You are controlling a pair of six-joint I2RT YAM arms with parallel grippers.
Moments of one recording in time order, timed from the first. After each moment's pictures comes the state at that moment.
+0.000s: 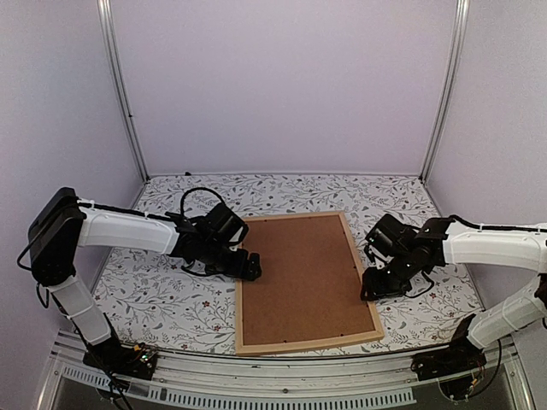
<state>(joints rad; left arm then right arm) -0.84 1.70 0.98 -0.33 -0.02 -0.58 0.81 1.35 0.81 -0.76 -0.02 0.65</state>
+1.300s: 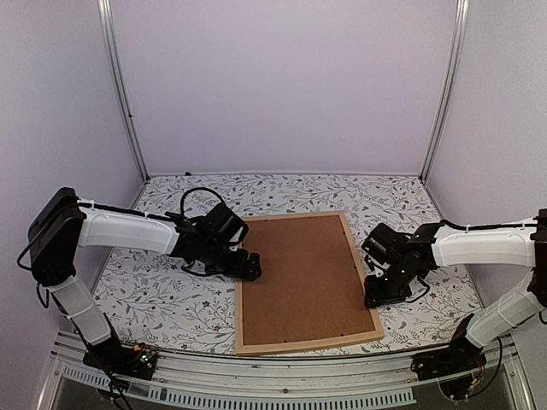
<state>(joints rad) -0.84 1.70 0.98 -0.33 -0.02 -0.58 0.79 1.42 0.77 -0.75 0.00 0.65</state>
